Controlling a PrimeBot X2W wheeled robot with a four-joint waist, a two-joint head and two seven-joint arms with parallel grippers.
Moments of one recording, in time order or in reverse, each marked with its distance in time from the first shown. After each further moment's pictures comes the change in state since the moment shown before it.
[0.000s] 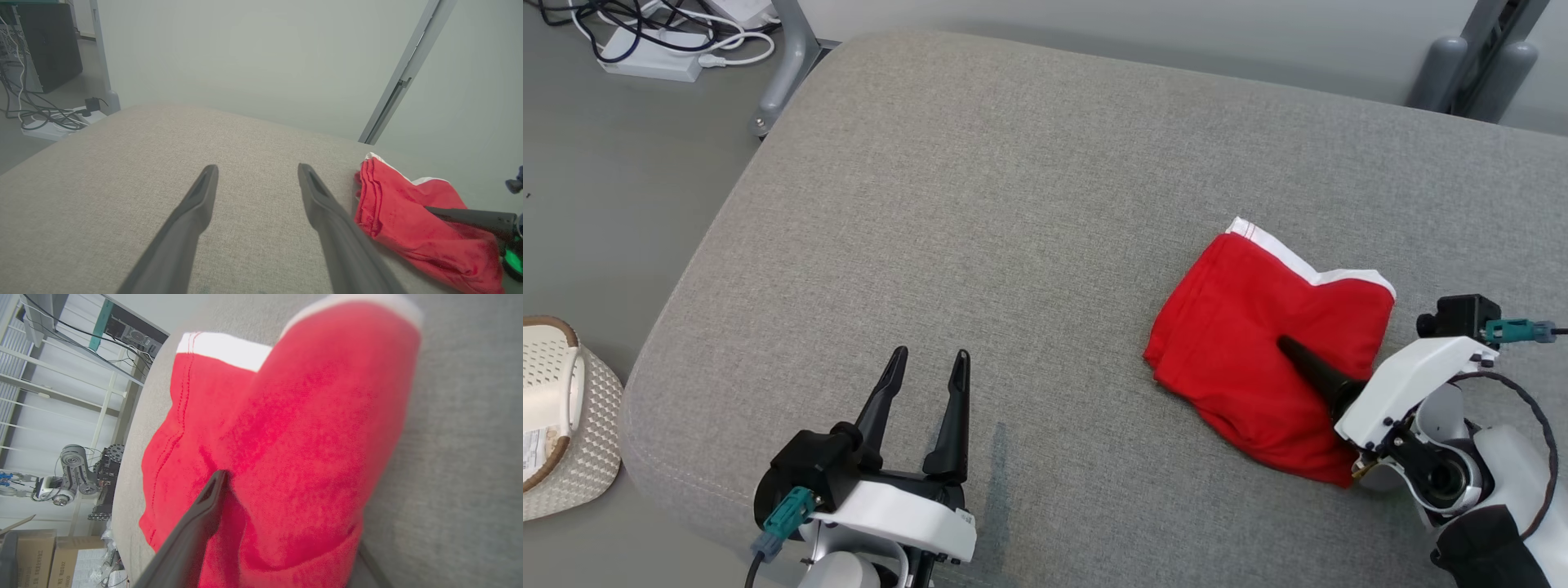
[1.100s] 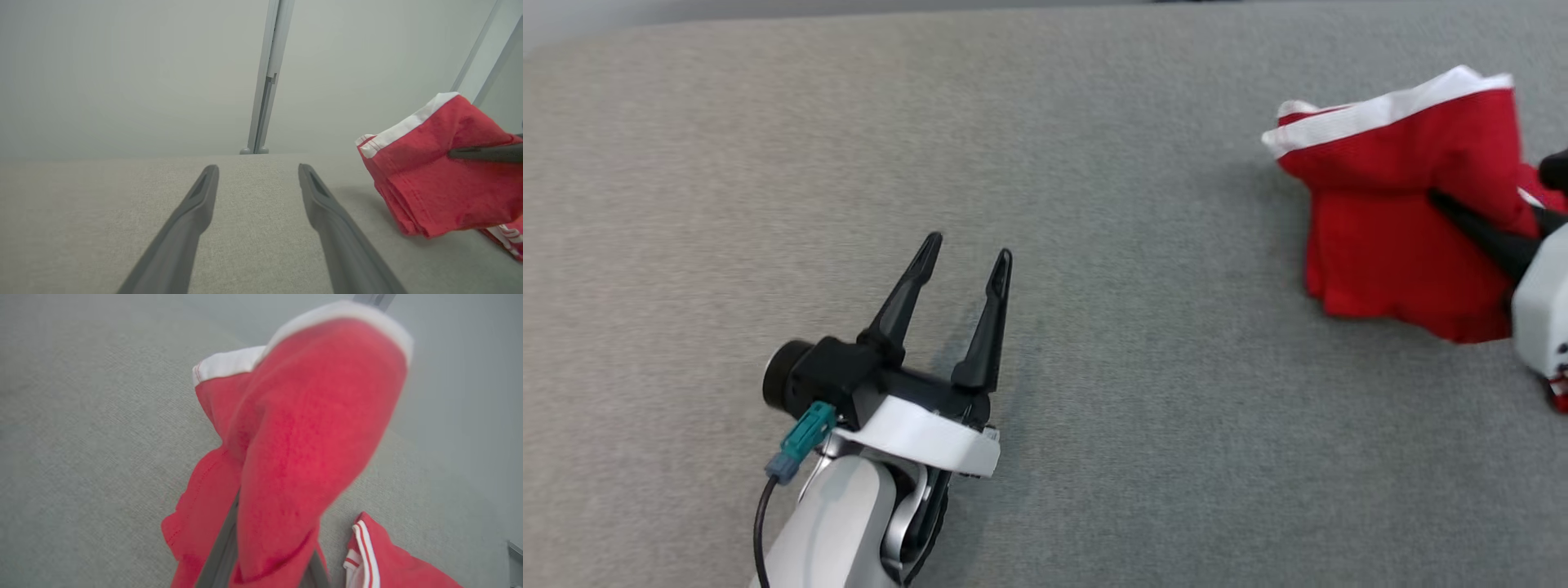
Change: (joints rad) left arm -0.183 -0.001 -0.033 -0.034 0.095 -0.055 0.000; right arm -0.282 -0.663 0.498 -0.488 -0.242 0.000 -0.095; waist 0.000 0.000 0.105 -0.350
